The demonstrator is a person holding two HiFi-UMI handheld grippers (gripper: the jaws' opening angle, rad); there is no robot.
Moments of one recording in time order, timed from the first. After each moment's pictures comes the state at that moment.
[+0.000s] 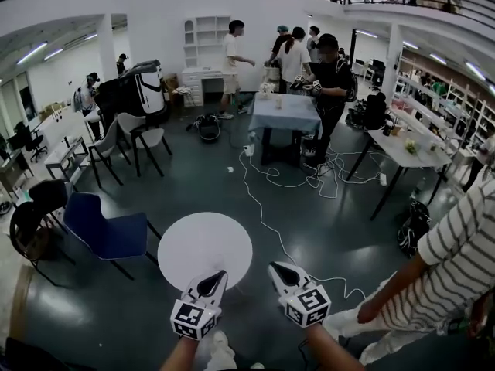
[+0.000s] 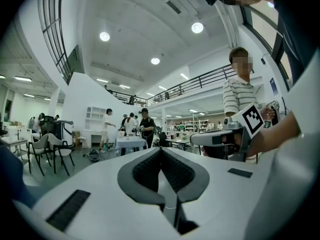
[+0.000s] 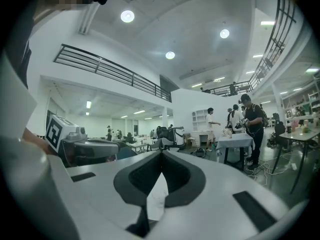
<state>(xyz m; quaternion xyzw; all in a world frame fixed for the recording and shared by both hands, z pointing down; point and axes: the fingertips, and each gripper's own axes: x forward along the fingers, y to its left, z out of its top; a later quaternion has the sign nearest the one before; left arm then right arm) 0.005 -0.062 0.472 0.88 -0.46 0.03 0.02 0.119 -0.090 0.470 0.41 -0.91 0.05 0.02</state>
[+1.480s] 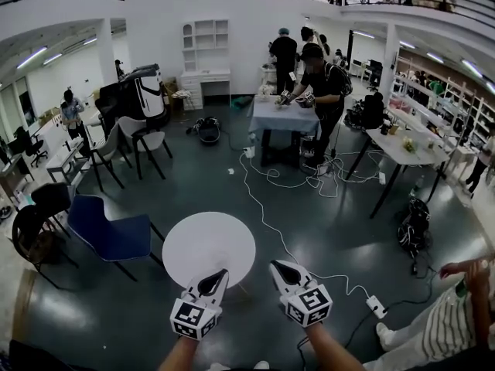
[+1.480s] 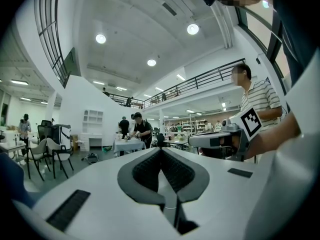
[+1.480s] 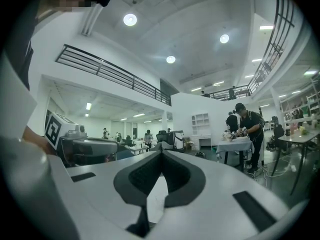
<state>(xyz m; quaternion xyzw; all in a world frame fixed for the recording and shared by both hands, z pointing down) -0.009 -0.017 0.455 0.89 -0.45 0.03 0.00 0.103 -0.046 0.458 0.41 -0.91 0.03 0.00</state>
